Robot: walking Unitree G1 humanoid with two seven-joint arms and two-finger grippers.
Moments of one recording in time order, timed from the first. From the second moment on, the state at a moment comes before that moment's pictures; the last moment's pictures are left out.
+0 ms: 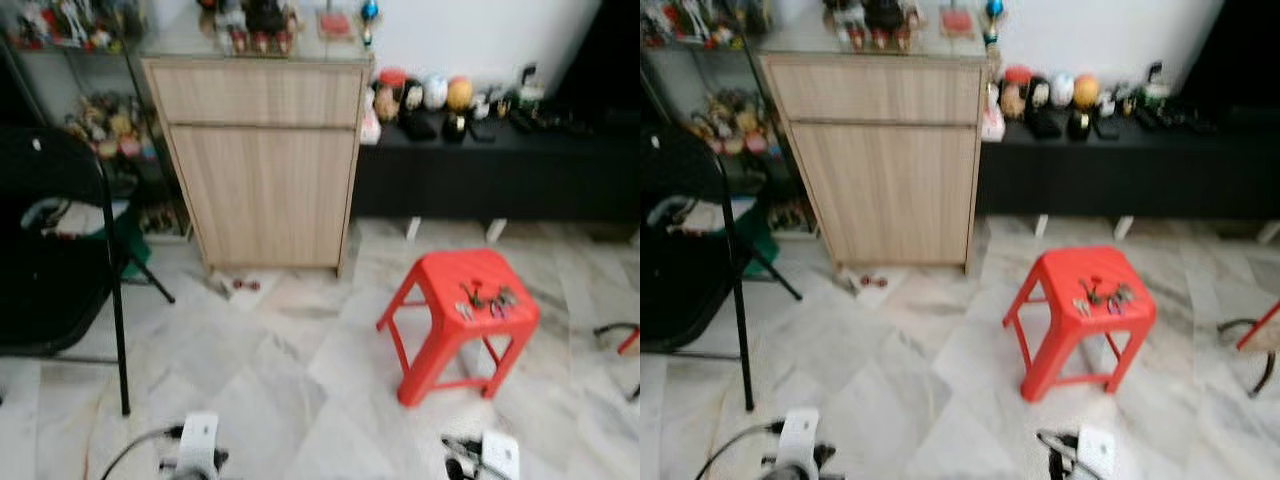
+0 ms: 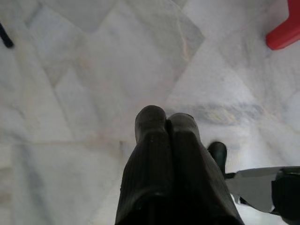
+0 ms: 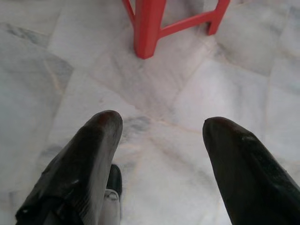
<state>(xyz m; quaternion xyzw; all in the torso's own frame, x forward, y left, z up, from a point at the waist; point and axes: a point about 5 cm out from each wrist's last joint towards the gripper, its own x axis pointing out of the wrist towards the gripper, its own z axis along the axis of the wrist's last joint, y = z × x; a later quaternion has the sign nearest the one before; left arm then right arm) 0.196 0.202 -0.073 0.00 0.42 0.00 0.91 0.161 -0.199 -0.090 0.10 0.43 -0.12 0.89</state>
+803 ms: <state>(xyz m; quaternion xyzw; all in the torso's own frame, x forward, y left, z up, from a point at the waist) 0.192 0.194 -0.077 0.00 0.42 0.00 0.91 0.159 -0.209 -0.089 0.08 0.43 -0.13 0.89</state>
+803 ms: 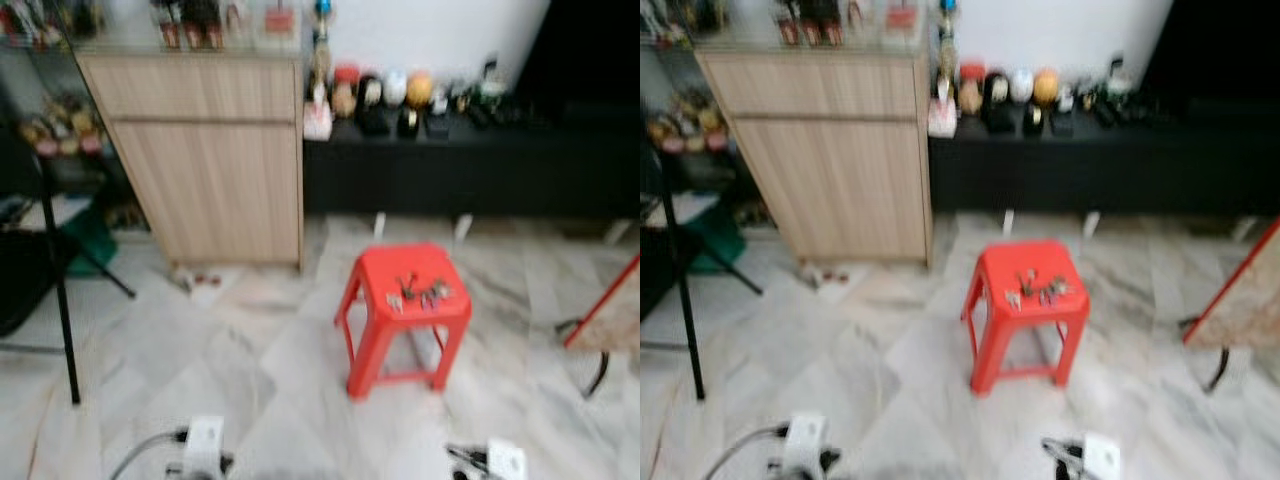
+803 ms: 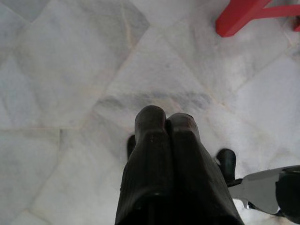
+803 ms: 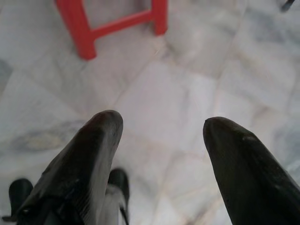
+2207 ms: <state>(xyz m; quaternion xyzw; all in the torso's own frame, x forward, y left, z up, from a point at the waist) 0.189 0.199 -0.077 0.00 0.42 0.01 0.91 0.160 -0.190 -0.091 0.07 0.43 -0.08 0.89</state>
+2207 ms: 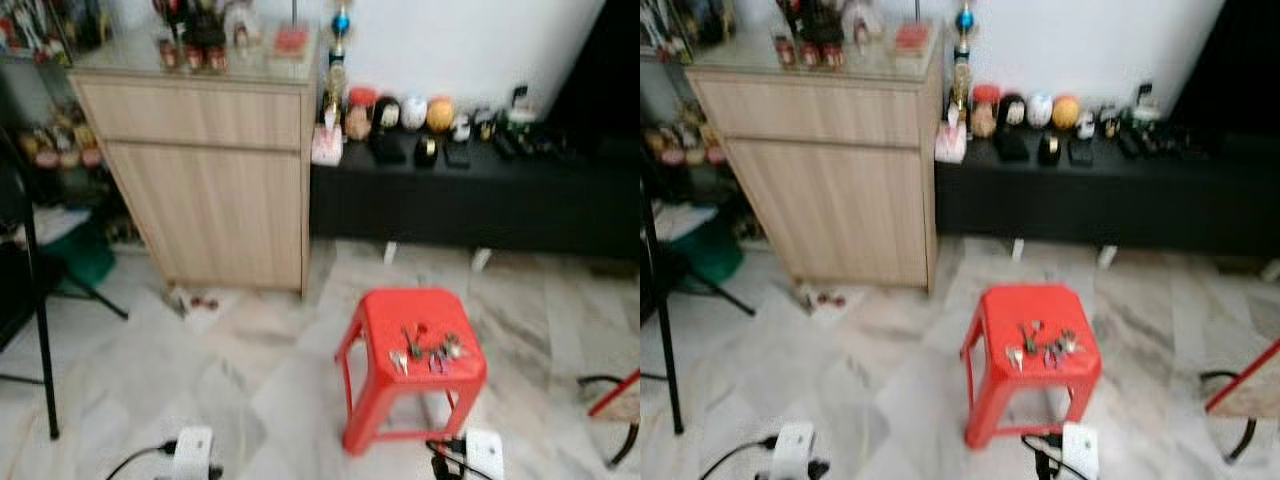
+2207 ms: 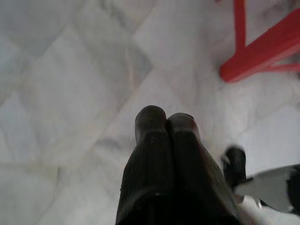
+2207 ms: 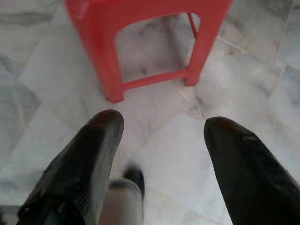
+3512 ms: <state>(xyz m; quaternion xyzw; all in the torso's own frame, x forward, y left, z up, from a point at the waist) 0.189 0.198 -0.078 0.00 0.42 0.01 0.91 0.184 -0.197 -0.078 0.09 0.38 -0.11 0.91</state>
